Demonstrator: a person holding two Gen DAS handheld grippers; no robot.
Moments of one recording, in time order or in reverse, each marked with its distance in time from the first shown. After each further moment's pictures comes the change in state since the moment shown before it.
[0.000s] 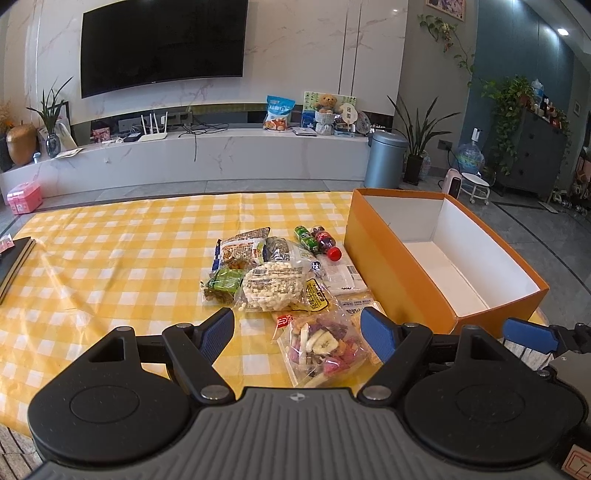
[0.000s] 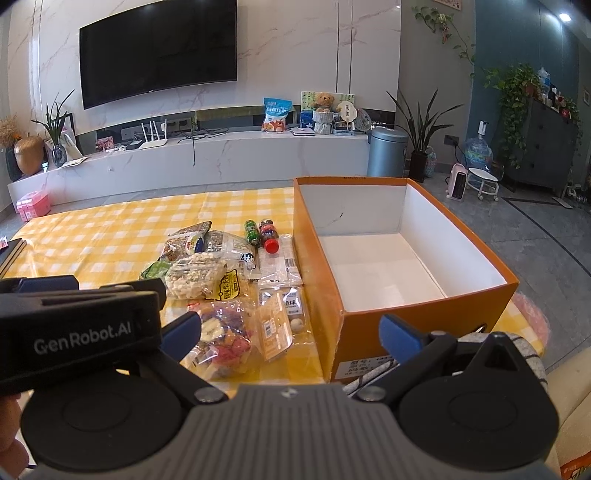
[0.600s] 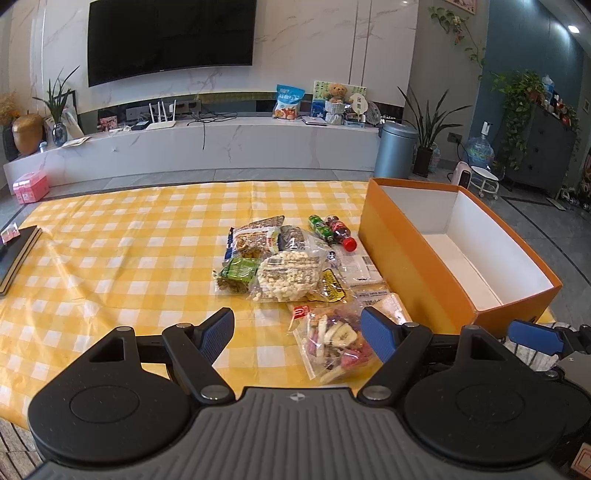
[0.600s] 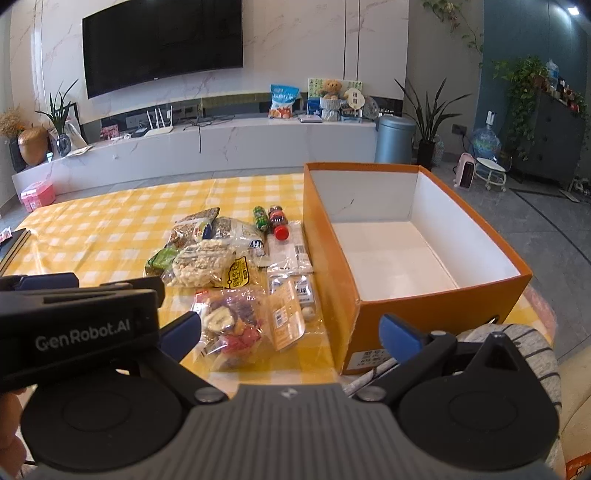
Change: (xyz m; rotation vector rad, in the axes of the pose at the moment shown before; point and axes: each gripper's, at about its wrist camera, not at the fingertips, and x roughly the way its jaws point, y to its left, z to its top) left arm 0.009 0.018 -0.001 -0.020 0.040 0.017; right arm 0.011 0.009 0.000 -0.003 0.044 0.015
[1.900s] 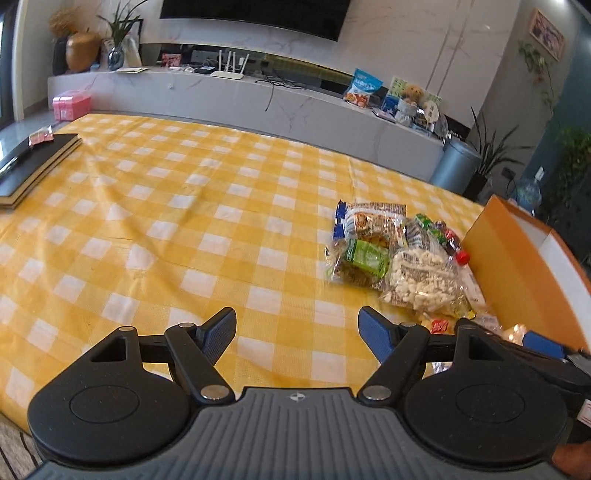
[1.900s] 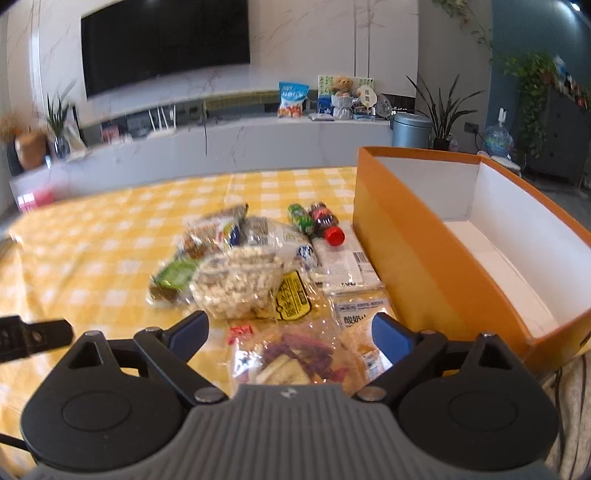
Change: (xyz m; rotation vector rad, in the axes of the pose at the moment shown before) left arm 0.065 0.127 -0.023 -0.247 0.059 0.045; right arm 0.114 0.068 0.004 -0.044 0.007 -0.018
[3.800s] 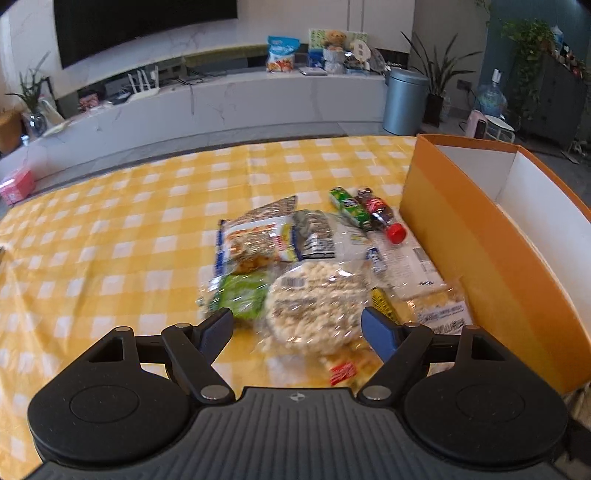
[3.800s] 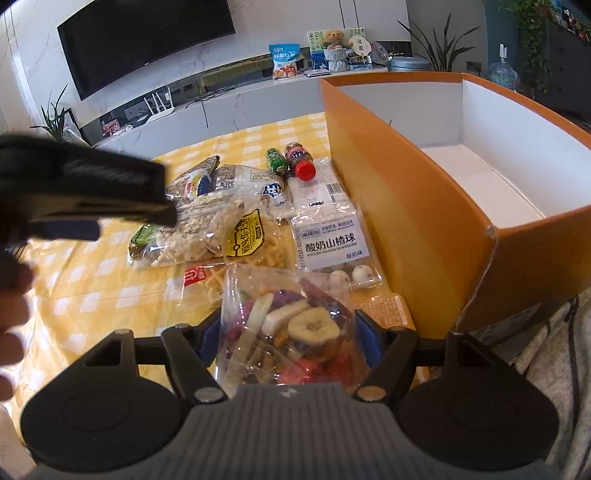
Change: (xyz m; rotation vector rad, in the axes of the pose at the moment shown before) left arm 0.069 -0.140 0.042 0.331 0.103 -0.013; right arm 0.004 -0.059 -0.032 0.188 0.102 0.139
